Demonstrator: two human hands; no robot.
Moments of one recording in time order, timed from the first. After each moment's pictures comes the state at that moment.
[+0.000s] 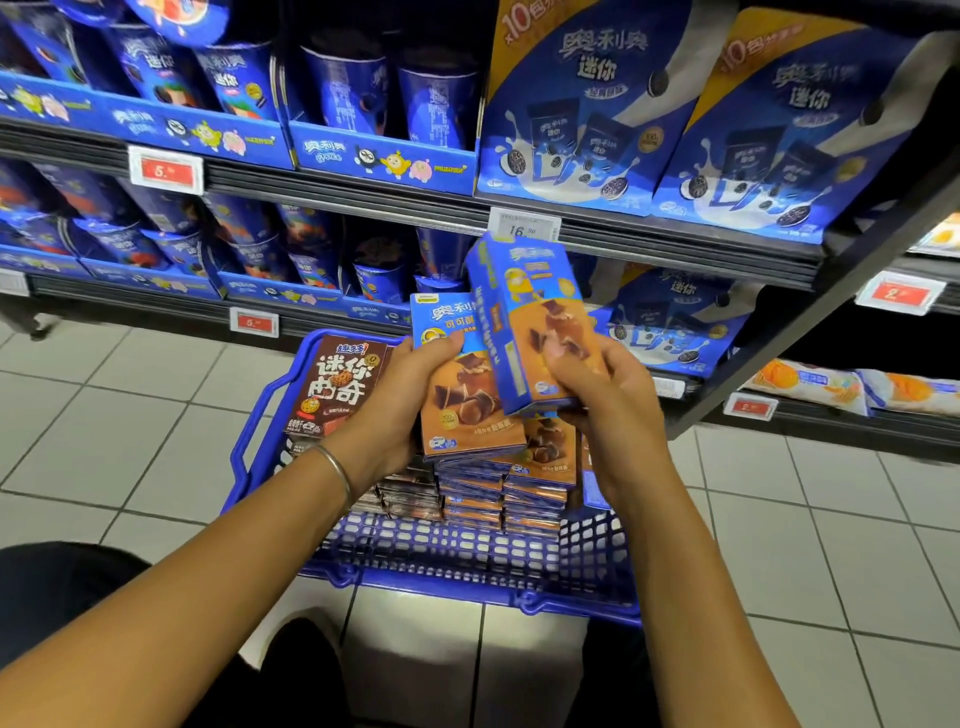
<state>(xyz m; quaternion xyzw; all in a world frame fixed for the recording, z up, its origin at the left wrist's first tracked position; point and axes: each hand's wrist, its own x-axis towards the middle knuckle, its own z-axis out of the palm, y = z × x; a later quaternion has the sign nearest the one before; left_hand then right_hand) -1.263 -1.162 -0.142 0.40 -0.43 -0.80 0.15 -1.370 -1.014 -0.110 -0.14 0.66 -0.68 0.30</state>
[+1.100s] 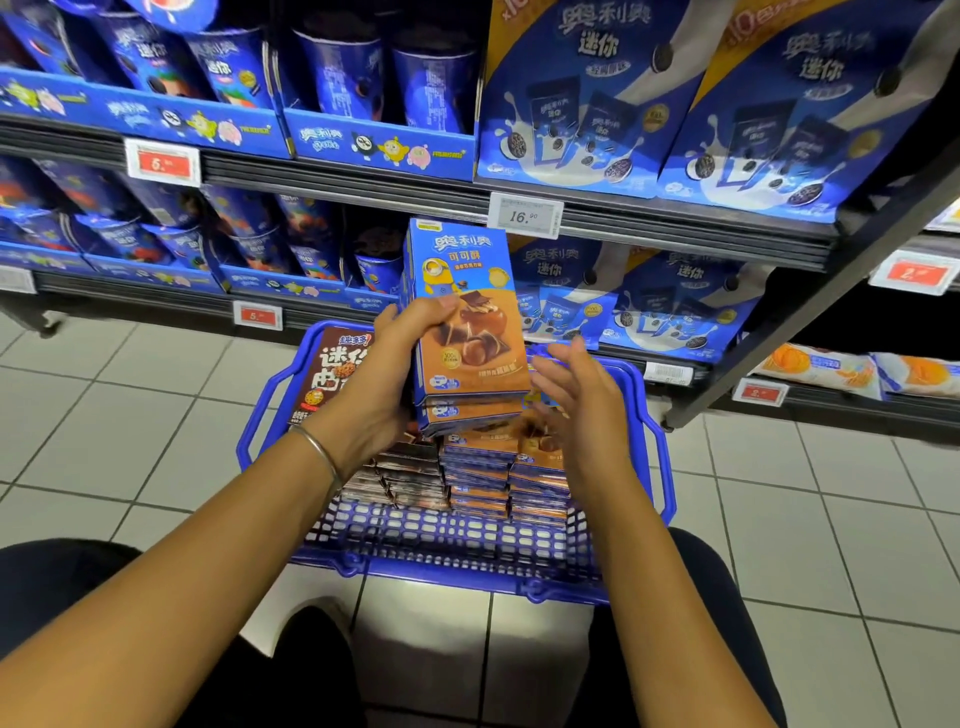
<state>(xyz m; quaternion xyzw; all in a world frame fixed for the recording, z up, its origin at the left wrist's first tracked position) -1.259 -1.174 -0.131 0.35 -0.41 -0.83 0.16 -1.369 -1.030 -0.157 -0.06 0.67 -0.67 0.31</state>
